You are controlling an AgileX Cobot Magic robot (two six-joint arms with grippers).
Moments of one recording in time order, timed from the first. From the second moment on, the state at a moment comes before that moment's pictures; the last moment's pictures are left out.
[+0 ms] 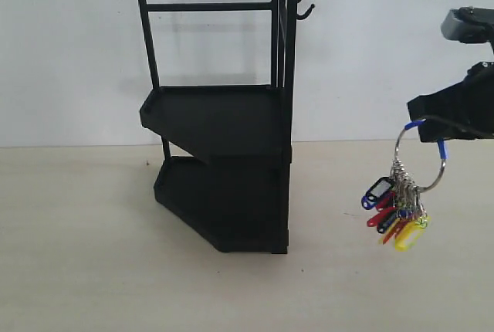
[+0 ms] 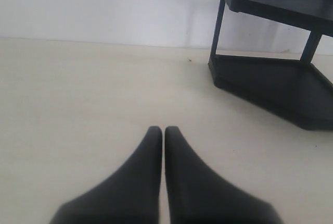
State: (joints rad) left arm 0.00 0.00 0.00 -0.15 0.29 0.07; right arm -0.09 1.50 -1.12 0.58 0.62 -0.58
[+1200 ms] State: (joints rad) left arm 0.00 0.00 0.00 -0.15 0.29 0.07; right arm 0.17 1.46 -1.34 0.68 0.36 -0.58
